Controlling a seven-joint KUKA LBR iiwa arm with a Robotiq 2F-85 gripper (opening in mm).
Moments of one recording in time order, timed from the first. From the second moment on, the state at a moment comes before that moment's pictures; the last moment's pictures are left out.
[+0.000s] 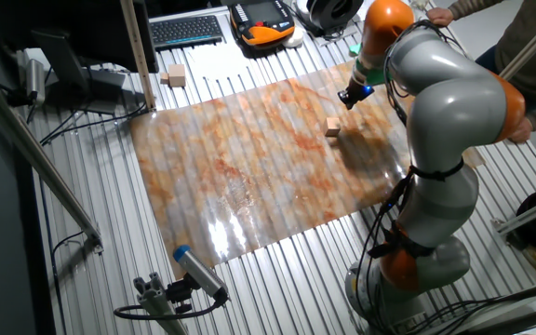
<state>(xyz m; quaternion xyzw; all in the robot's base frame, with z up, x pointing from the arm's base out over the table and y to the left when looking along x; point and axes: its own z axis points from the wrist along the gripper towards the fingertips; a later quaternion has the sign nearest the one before) 0.573 -0.108 0.185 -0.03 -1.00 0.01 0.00</state>
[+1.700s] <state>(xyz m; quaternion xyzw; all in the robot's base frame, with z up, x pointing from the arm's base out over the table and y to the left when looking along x) 0.591 -0.147 0.141 -0.05 -1.00 -0.01 -0.01</state>
